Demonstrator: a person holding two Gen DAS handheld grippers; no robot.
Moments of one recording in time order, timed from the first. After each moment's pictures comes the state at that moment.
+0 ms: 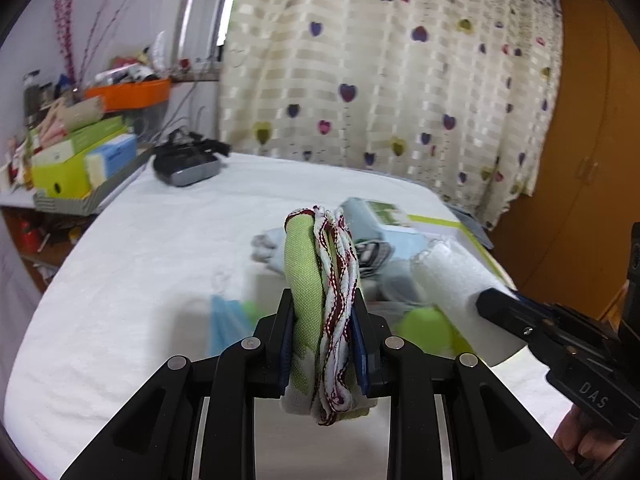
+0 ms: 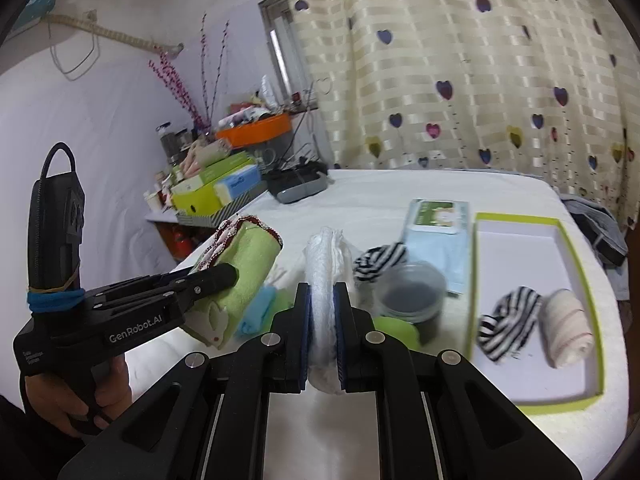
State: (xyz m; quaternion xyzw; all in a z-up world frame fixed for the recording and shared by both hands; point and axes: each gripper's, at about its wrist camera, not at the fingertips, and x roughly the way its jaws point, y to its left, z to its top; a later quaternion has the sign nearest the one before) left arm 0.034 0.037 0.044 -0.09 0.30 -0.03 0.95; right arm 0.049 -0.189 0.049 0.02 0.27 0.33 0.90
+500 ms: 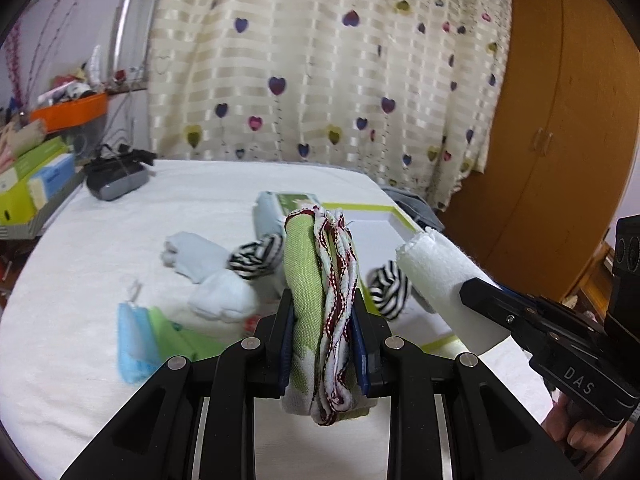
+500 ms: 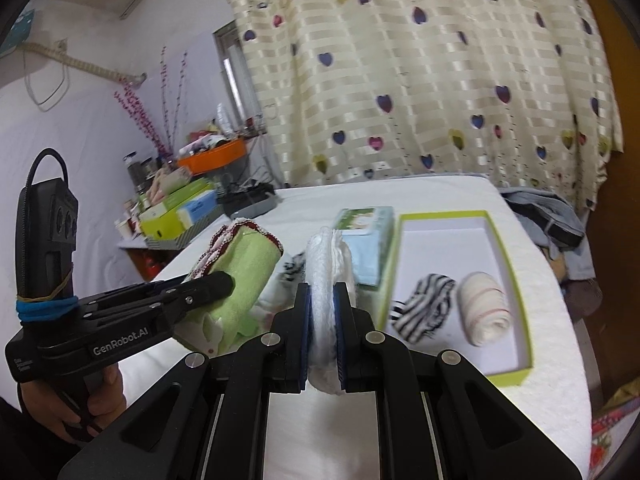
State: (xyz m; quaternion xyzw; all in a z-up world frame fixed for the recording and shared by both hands) left arm 0.041 -0.038 0.047 -0.06 0.31 -0.11 0.94; right arm 0.041 -0.265 0.050 0.06 0.26 0.26 0.93
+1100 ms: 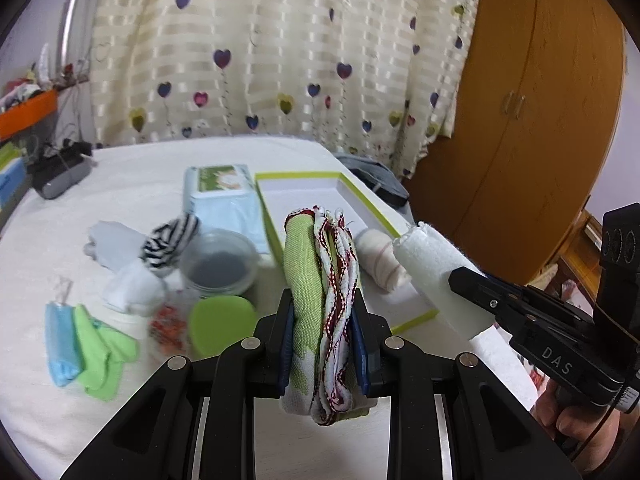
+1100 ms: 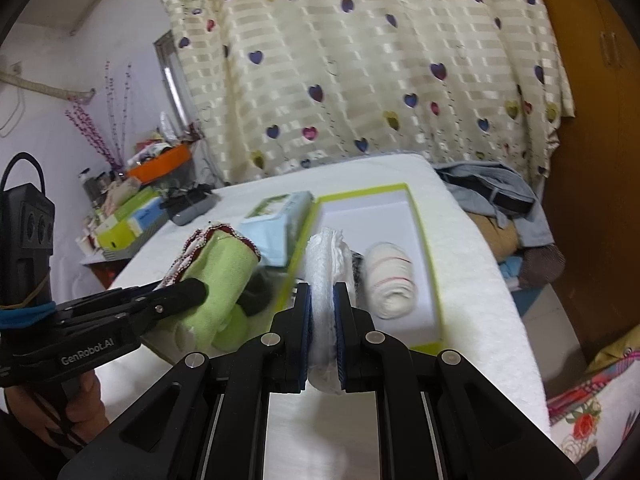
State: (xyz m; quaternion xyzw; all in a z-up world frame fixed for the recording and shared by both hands) left arm 0.065 -0.107 0.028 -0.04 0.35 -0.17 0.92; right arm 0.055 -0.332 0.028 0.08 0.29 0.17 0.94
